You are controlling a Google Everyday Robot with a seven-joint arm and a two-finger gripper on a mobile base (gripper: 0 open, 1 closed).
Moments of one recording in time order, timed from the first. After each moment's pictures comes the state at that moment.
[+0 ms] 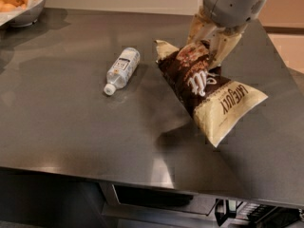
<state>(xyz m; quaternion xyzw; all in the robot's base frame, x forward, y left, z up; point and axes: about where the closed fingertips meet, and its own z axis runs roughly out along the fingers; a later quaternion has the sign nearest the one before) 0.506 -0.106 0.999 -0.89 0.43 0.00 0.15</state>
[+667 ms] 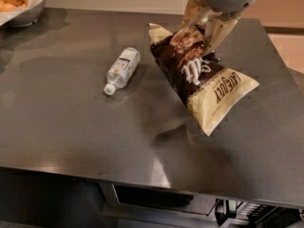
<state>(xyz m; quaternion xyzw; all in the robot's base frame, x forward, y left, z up) 0.517 -0.091 1.026 -0.89 0.41 -0.03 0.19</state>
